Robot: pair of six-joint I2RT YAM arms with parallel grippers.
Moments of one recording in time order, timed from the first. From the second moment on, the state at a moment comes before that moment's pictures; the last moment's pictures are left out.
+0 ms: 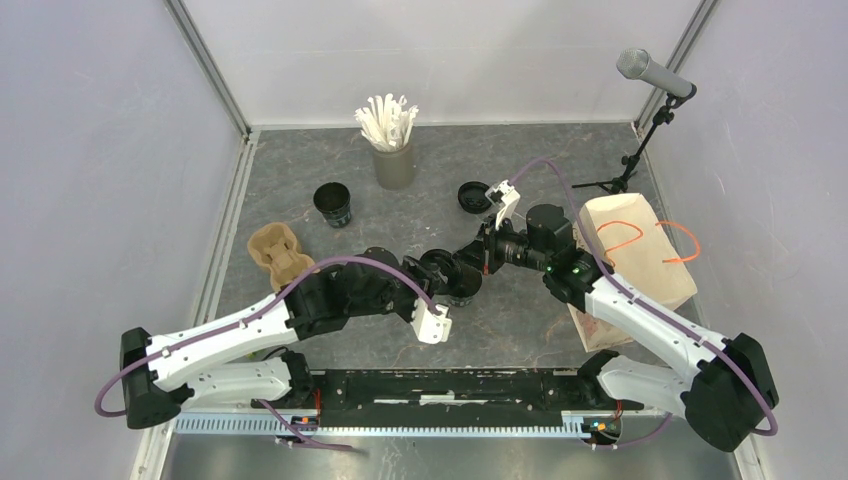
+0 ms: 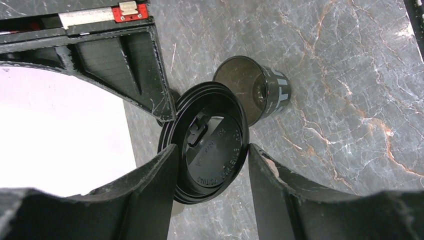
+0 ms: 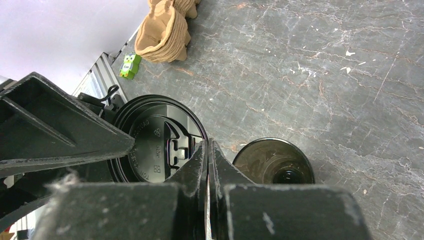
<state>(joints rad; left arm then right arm) -1.11 0.99 0.87 -0.43 0.08 1.04 0.64 1.10 0.72 0.06 -0.45 0.42</state>
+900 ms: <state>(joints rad) -1.11 1.01 0.85 -0.36 0.00 0.88 0.64 1.08 0.72 0.06 -0.40 0.42</state>
